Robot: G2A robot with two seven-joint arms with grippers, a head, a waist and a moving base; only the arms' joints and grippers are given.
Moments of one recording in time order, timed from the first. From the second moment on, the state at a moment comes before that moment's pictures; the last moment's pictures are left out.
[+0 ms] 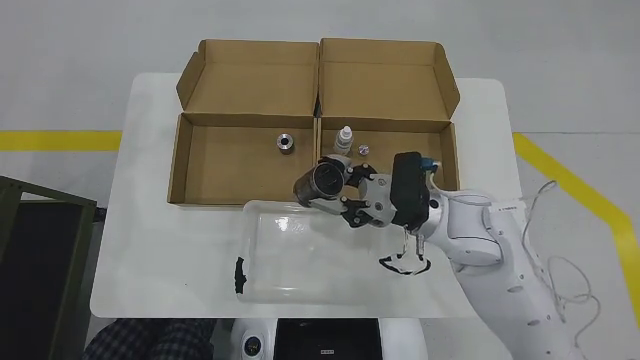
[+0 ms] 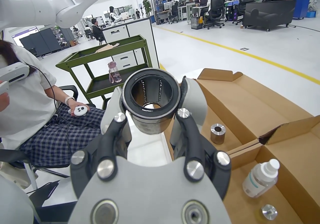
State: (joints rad) left arm -0.01 -0.37 -0.75 -1.25 2.03 -0.40 0.22; right arm -1.22 -1.18 1.17 -1.92 -0.75 -0.79 0.28
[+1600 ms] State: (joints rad) left arm -0.01 -0.37 -0.75 -1.25 2.03 -0.40 0.22; right arm -0.71 -1.35 0.68 -1.33 -1.02 -0.50 0.35
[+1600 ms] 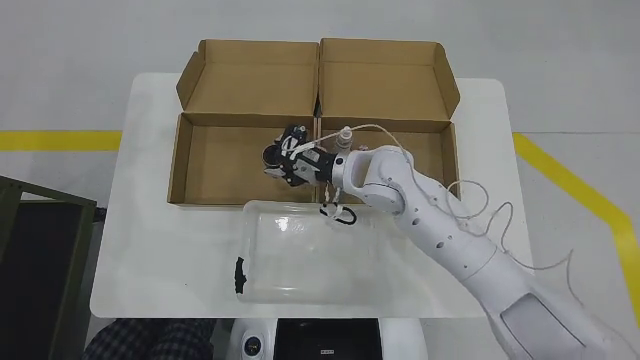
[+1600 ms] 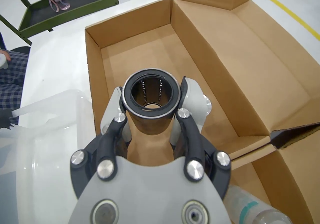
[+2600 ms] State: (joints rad) left arm -0.01 -0.37 -0.75 -1.25 2.03 -0.40 0.22; right arm -0.69 -1.40 0.66 -1.25 -1.13 -0.52 0.41
